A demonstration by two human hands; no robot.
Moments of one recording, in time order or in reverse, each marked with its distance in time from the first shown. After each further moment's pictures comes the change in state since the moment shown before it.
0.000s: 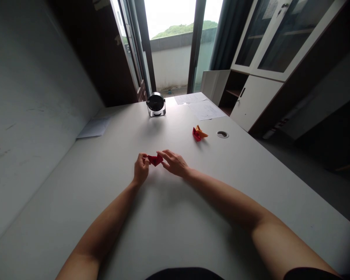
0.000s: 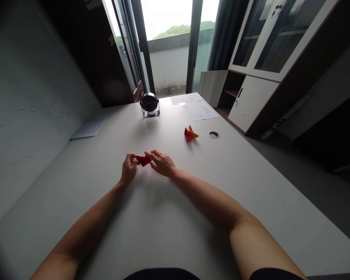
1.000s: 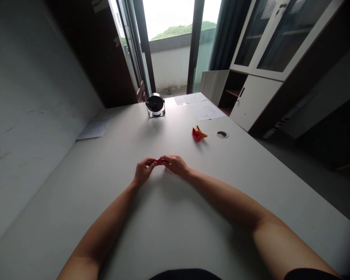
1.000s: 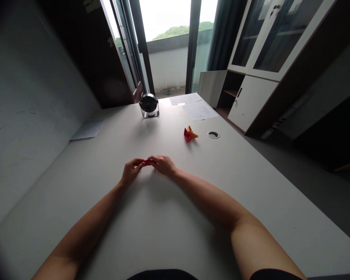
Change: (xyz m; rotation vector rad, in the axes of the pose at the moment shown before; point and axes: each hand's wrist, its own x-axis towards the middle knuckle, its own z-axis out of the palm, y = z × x) left_hand -0.005 0.012 -0.003 -0.092 -0.246 0.083; right_hand -0.003 0.010 0.010 0.183 -0.037 0.101
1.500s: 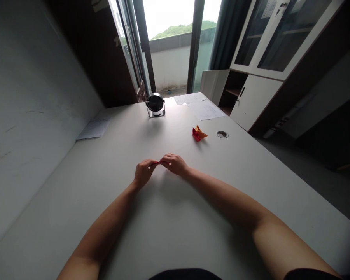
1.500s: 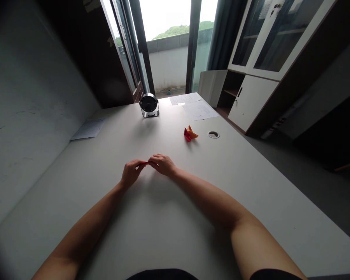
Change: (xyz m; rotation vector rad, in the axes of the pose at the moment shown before) left_hand -0.001 0.009 -0.004 0.359 -0.041 0.236; right_hand 0.001 -0.002 -0.005 -0.014 -0.012 -0.131
